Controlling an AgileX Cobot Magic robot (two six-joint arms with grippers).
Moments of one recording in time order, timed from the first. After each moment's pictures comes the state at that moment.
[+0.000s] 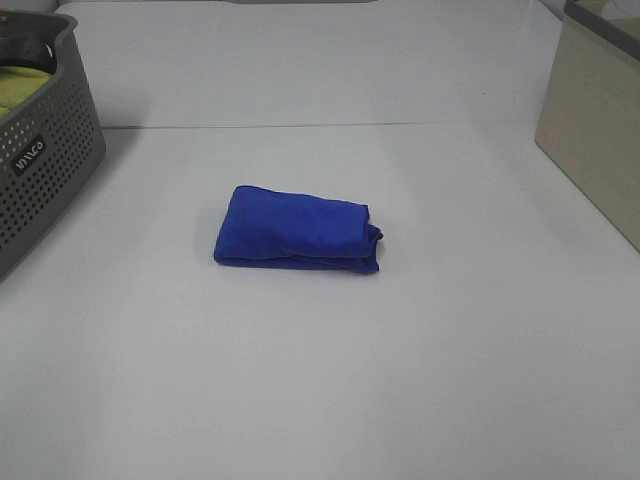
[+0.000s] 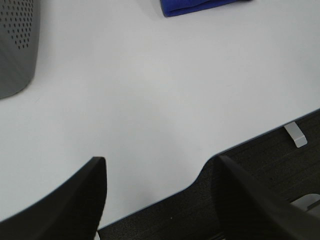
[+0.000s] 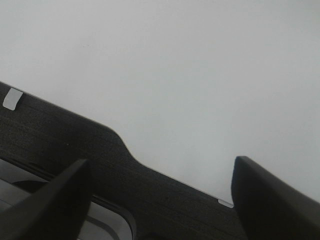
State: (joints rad) left arm -0.20 0.25 -0.52 -0.18 1.10 0.16; right arm 0.12 0.34 -0.47 0.19 1.13 -0.25
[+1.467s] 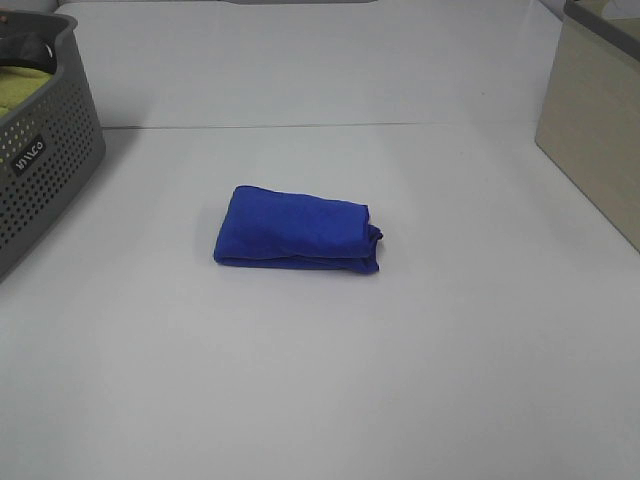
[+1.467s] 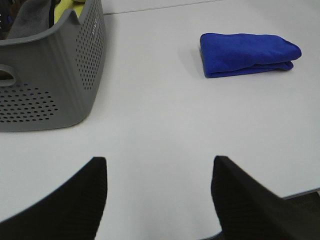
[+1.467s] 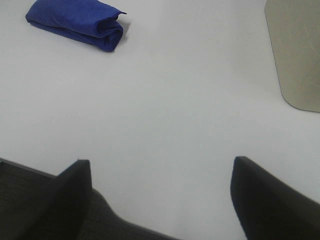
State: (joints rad) left arm -0.01 -0.01 -0.52 -0.18 1.10 0.16; right arm 0.01 0.00 -0.46 0.22 1.12 -0.25
